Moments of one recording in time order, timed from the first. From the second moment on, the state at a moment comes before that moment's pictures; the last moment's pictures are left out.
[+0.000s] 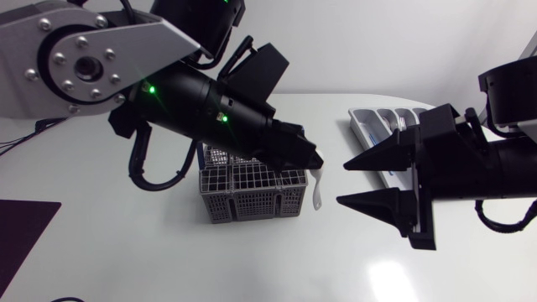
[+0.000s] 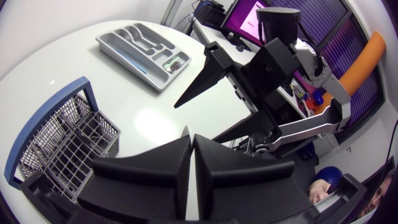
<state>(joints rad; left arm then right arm) -0.78 1.49 1.32 -0.56 0.54 -0.12 0.28 0.99 0.80 -0.58 -0.70 -0.65</state>
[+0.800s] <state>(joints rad) -0.79 1.47 1.30 -0.58 0.57 -0.10 0.41 1.05 0.82 -0.59 -0.75 -0.60</state>
